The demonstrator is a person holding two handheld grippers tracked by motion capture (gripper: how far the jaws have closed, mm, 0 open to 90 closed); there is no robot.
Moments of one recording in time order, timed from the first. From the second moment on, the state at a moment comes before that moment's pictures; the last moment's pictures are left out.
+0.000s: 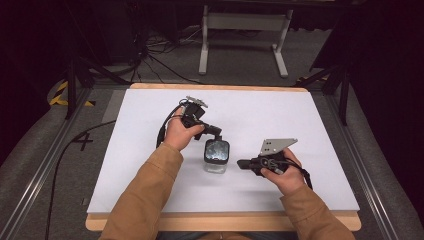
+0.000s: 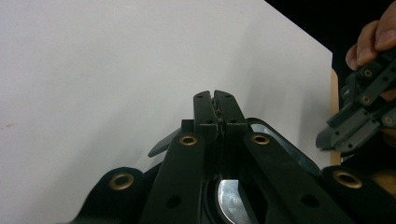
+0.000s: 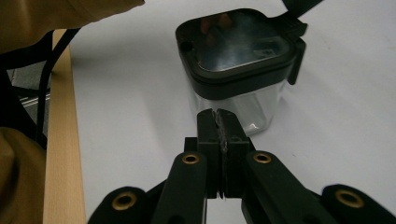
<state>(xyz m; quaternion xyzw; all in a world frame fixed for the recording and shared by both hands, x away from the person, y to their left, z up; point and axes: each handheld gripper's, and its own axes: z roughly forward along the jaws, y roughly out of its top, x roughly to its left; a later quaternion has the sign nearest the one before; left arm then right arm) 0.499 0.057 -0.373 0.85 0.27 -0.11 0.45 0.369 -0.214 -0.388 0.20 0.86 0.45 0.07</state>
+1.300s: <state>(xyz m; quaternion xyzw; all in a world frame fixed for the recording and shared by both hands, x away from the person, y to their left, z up) 0.481 0.066 -0.350 0.84 0.27 -0.05 0.46 0.373 -0.182 -0.391 0.20 0.85 0.48 0.07</state>
